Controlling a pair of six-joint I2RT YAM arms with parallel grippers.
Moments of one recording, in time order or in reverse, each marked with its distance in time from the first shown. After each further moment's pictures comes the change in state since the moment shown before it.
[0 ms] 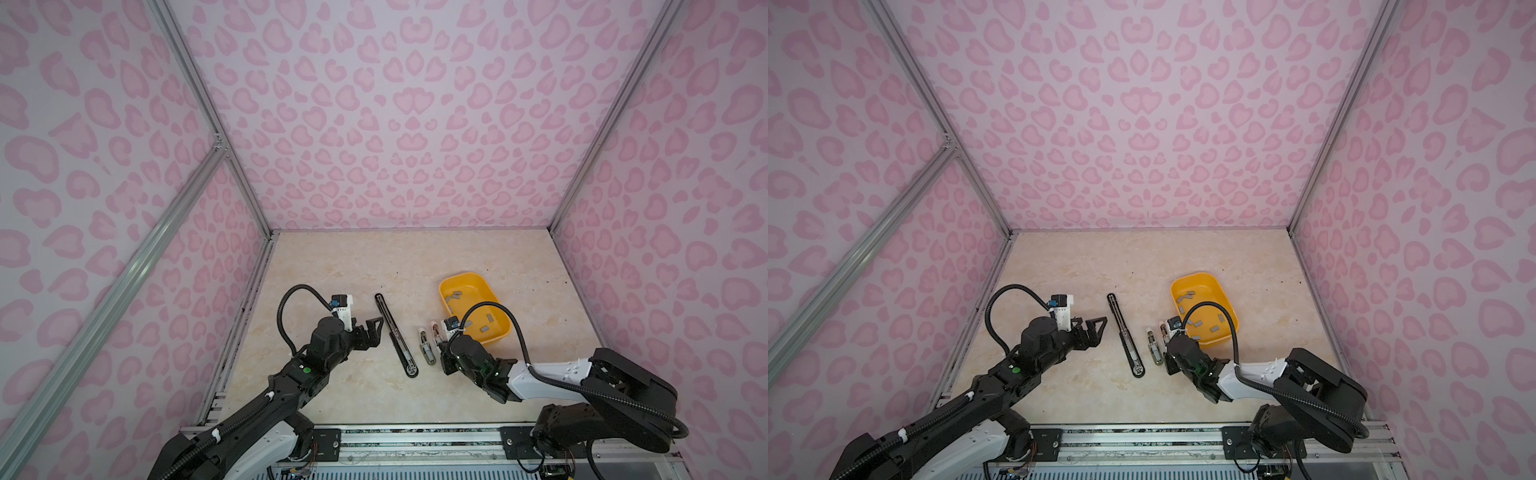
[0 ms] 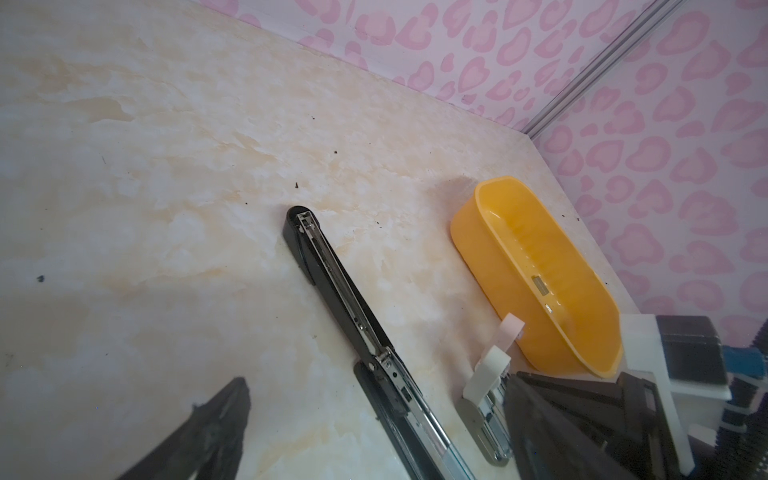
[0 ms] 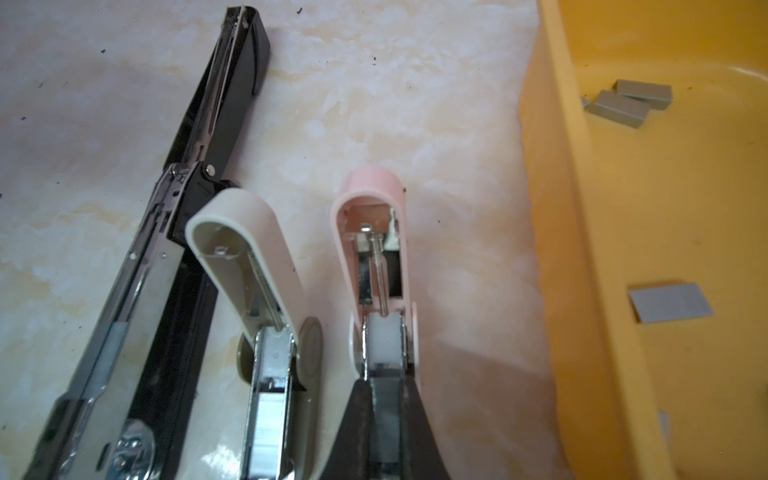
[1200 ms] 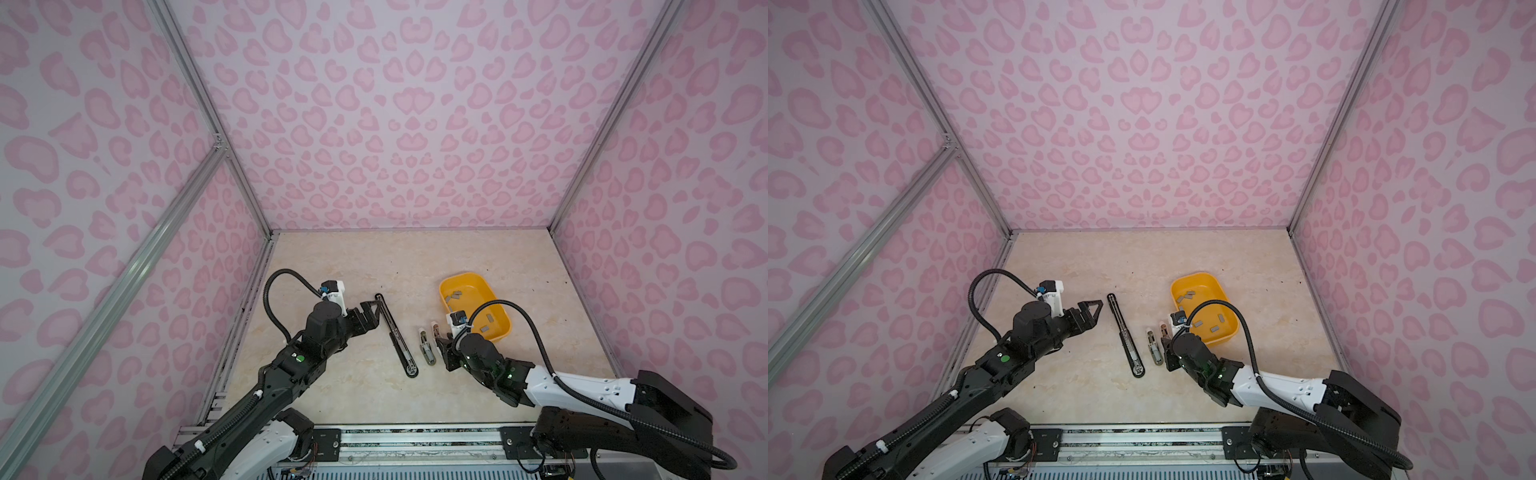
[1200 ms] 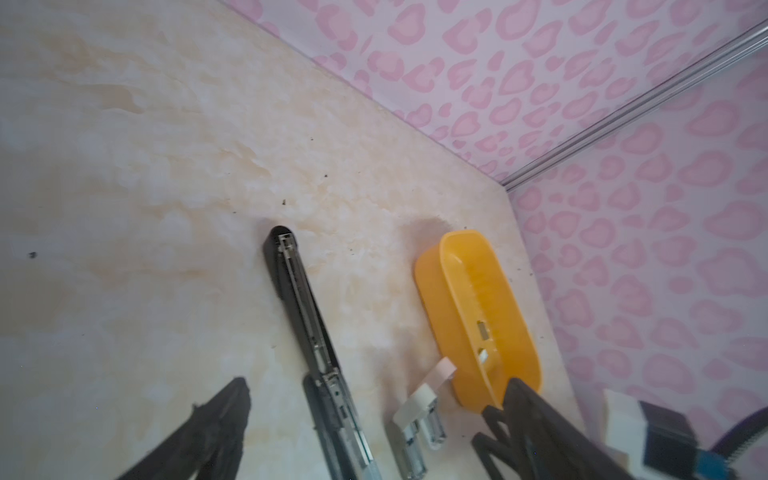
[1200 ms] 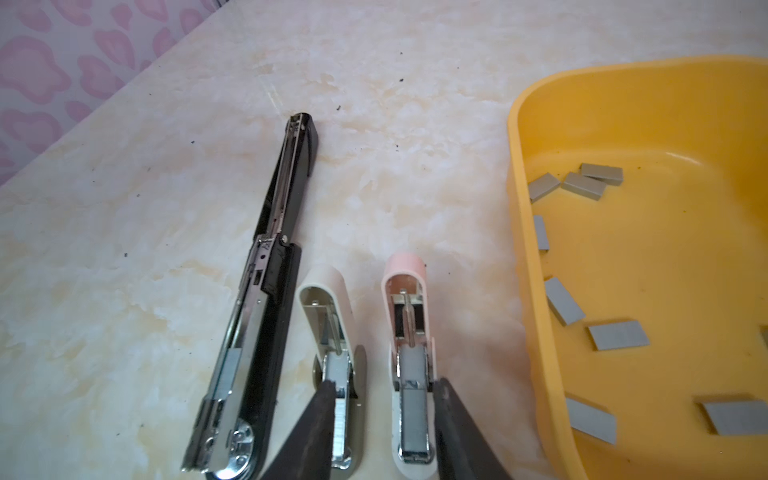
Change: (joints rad) left arm 0.009 -0.008 0.275 -0.255 0.042 -0.274; right arm 0.041 -0.235 0.037 -0.131 0.022 0.010
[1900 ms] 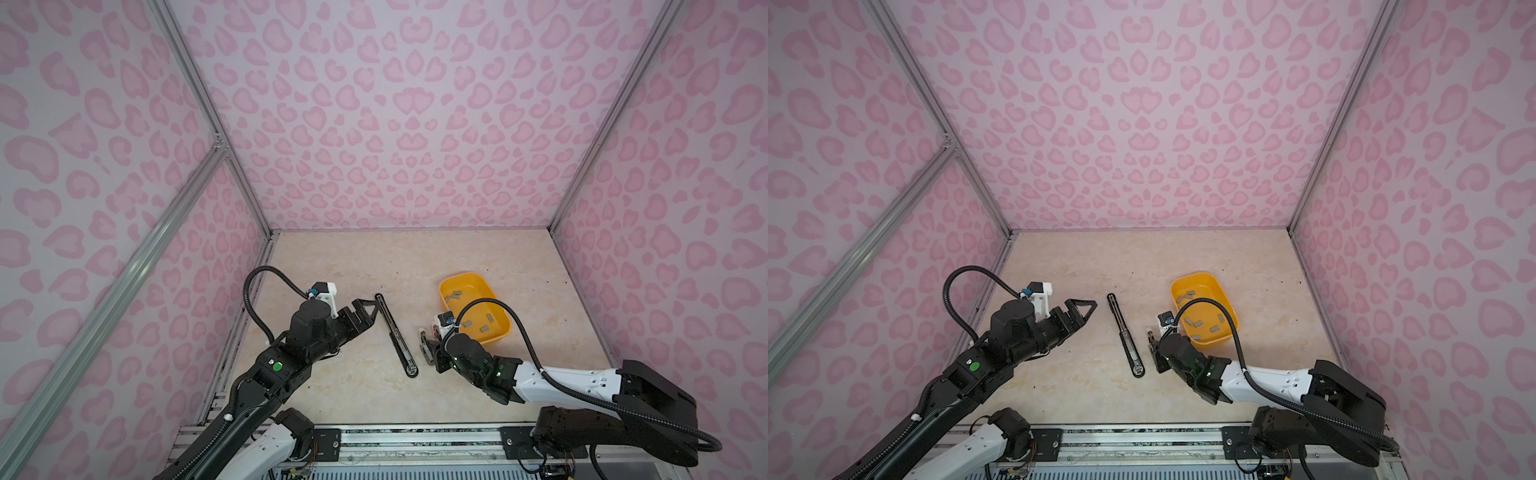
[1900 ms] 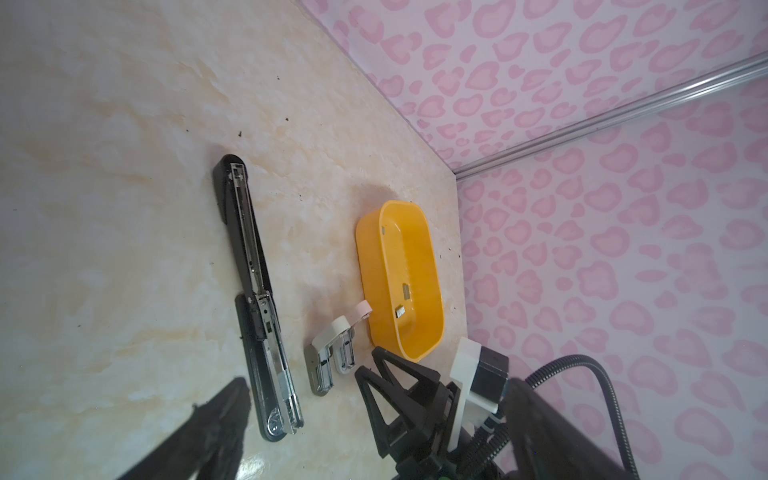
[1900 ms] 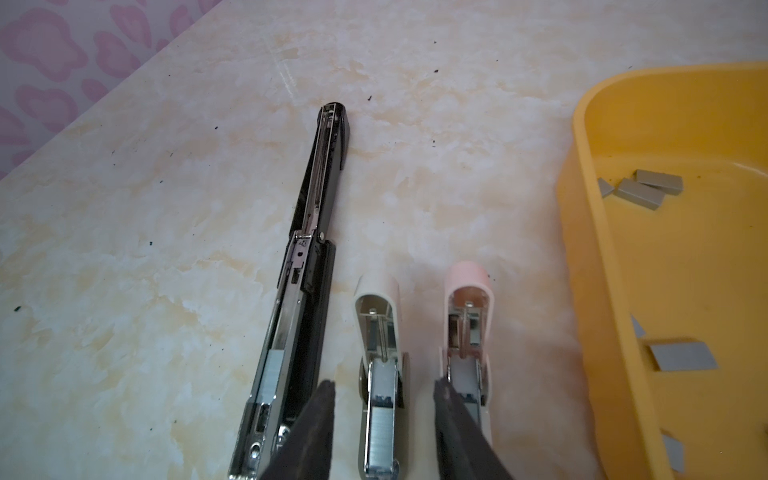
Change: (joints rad) left arm -0.031 -0.163 0.104 -0.319 0.018 -0.226; right arm 0.061 0.113 0.080 -0.021 0.023 0.020
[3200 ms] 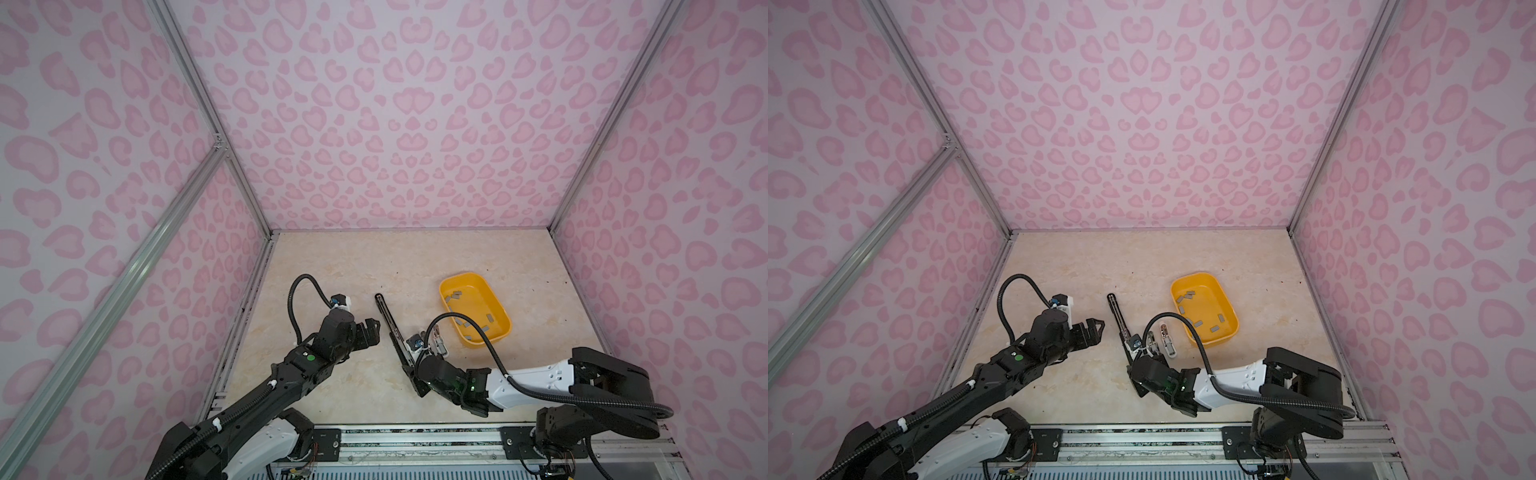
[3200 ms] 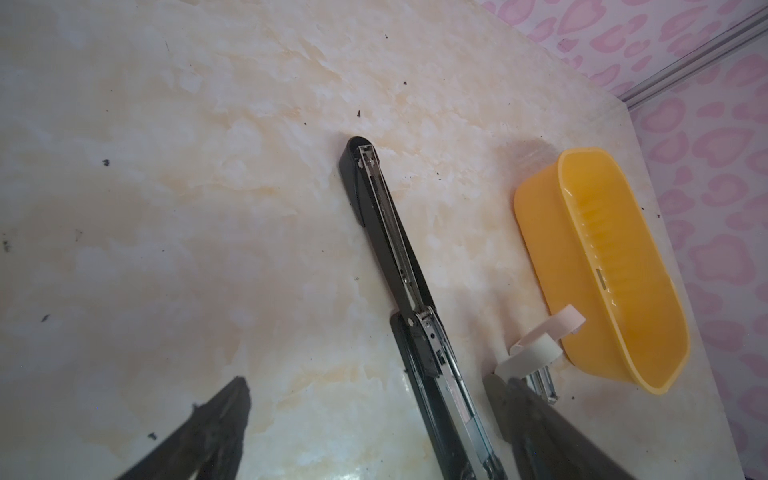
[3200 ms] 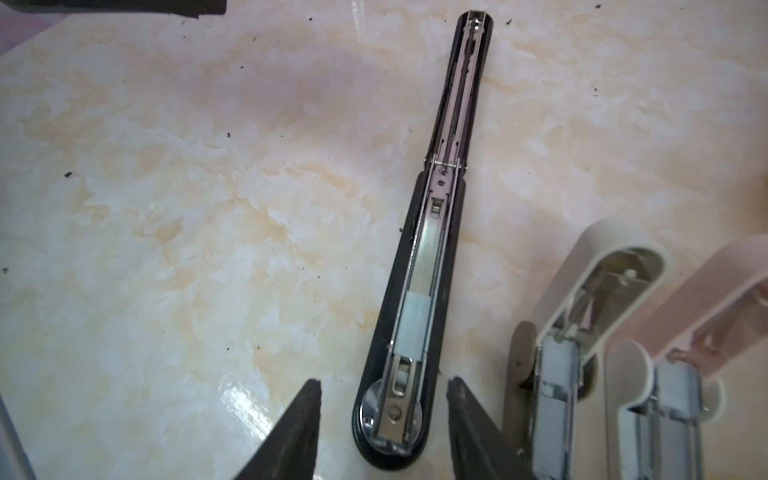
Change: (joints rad) left arm -0.003 0.246 -0.238 0.264 -0.126 0.353; right arm 0.221 0.250 0.092 0.050 0.023 -0.023
